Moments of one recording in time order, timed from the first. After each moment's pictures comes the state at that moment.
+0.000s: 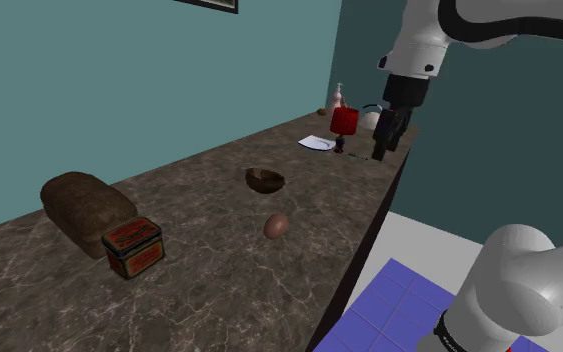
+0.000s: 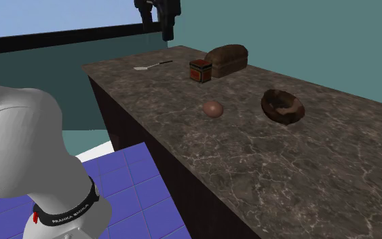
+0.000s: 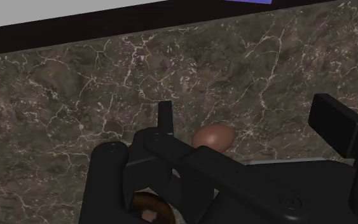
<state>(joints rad) 0.02 -0.83 0.02 -2.27 0.06 1.47 -0.07</state>
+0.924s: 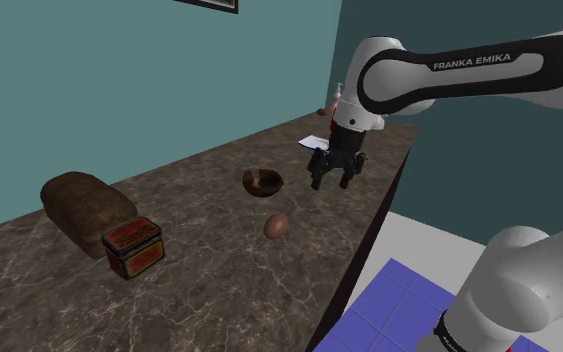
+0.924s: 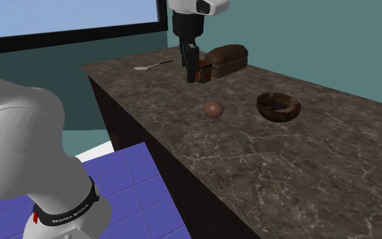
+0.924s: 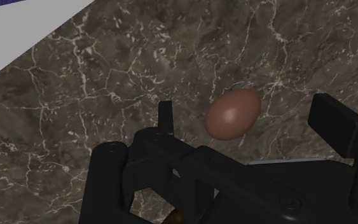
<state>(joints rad) -0.07 -0.62 0.14 -2.46 0.23 1.91 0.29</state>
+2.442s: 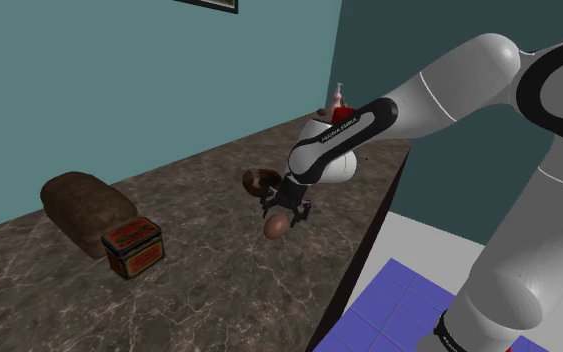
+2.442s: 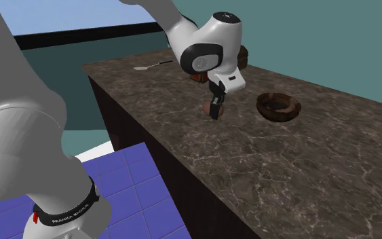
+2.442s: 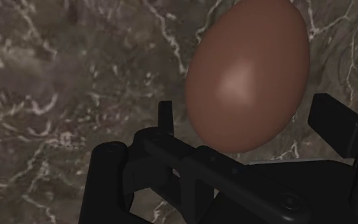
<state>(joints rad) -0.13 -0.01 0.26 -2.43 0.39 2.60 0.69</state>
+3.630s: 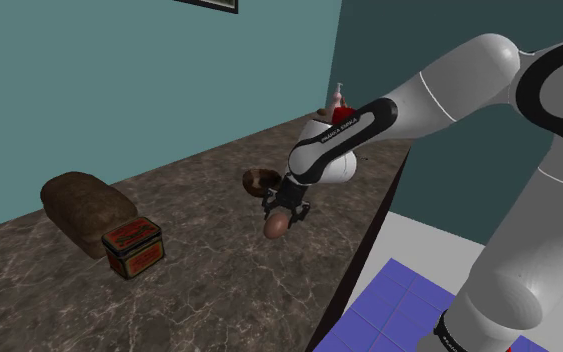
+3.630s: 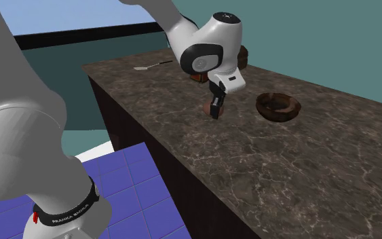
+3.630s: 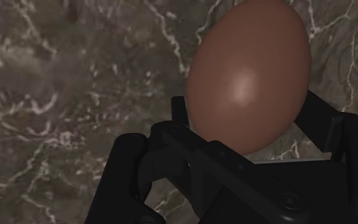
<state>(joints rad) -0.13 -0.01 0.26 -2.43 0.39 2.61 0.69</state>
